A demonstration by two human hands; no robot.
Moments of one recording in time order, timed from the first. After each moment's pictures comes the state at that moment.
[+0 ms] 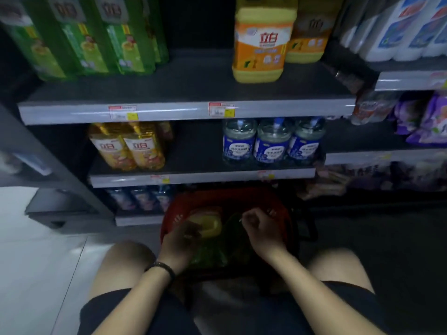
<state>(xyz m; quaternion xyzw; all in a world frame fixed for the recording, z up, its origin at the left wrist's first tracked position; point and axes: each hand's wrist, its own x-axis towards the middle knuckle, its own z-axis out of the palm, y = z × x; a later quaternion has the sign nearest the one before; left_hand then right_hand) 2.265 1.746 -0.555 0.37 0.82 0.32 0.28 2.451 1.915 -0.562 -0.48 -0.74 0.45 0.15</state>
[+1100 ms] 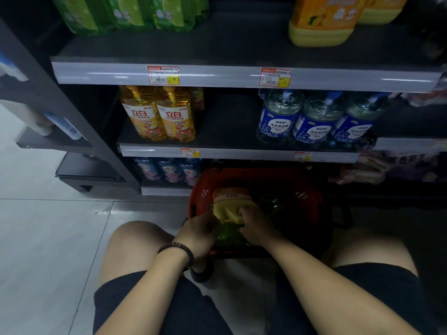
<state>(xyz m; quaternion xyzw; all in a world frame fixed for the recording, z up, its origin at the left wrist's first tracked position) 2.231 1.708 -0.562 0.35 0.82 0.22 0.39 2.359 1.878 -0.657 -0.34 -0.89 0.27 -0.12</state>
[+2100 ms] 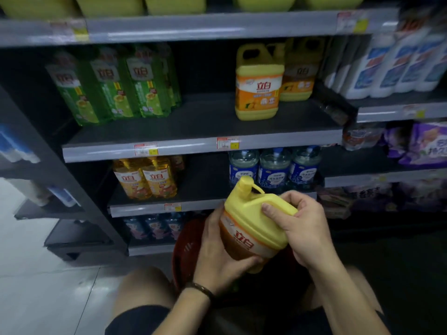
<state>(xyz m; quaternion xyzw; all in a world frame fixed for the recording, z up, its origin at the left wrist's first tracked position) 2.329 1.766 -0.467 0.46 0.72 0.50 0.16 2.477 1.886 -0.378 -0.40 -0.63 0.55 0.37</state>
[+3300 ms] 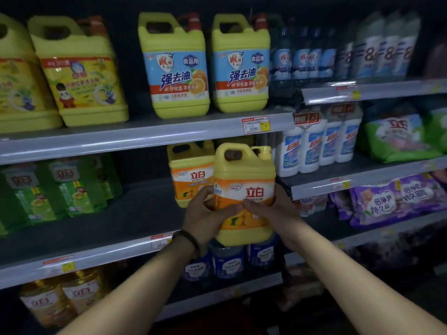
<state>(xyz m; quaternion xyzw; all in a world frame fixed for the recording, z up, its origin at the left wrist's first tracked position) 2.311 2.040 -0.292 0.43 0.58 0.61 0.31 2.490 2.136 -0.297 -0.30 -0.64 0.56 0.42</state>
